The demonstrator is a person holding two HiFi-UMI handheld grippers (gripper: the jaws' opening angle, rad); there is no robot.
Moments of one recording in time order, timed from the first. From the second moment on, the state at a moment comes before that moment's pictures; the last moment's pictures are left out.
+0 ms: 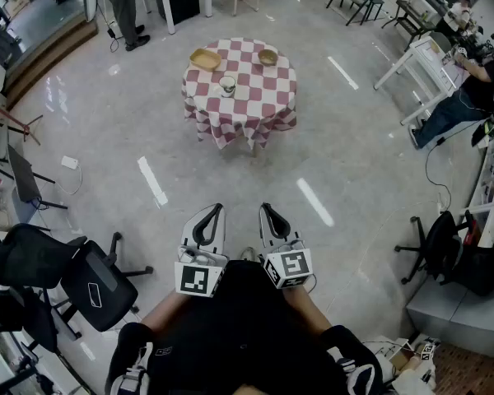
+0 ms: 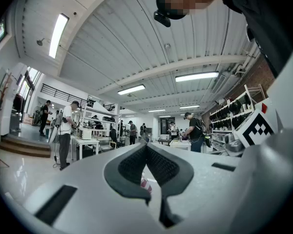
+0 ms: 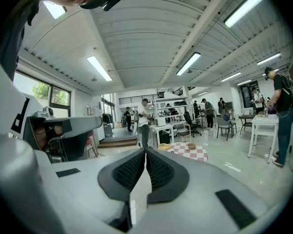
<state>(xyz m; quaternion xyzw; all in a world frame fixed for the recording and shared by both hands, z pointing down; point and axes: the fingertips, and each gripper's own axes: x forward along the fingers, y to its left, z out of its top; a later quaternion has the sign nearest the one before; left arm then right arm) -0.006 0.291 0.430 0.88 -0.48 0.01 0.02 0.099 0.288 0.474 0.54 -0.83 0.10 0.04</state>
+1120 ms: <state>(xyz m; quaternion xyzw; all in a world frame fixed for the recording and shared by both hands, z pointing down) 0.022 0.284 0.451 0.84 -0.55 0.02 0.03 0.151 0.270 0.500 0.50 -0.86 0.11 0.03</state>
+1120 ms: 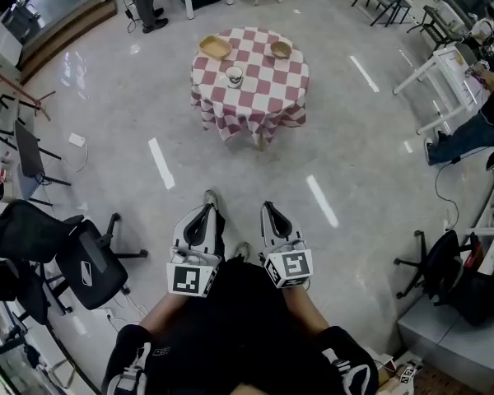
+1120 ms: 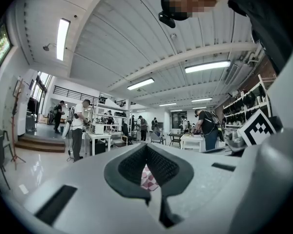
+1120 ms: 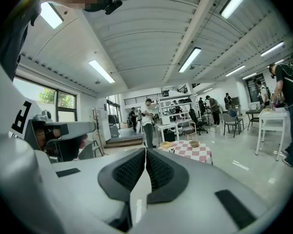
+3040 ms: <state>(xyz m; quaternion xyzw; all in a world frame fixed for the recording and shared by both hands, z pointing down) -0.035 -0.201 0.476 0.82 -0.56 0.04 0.11 0.058 -0.215 0.675 0.28 -0.83 -0.06 0.47</state>
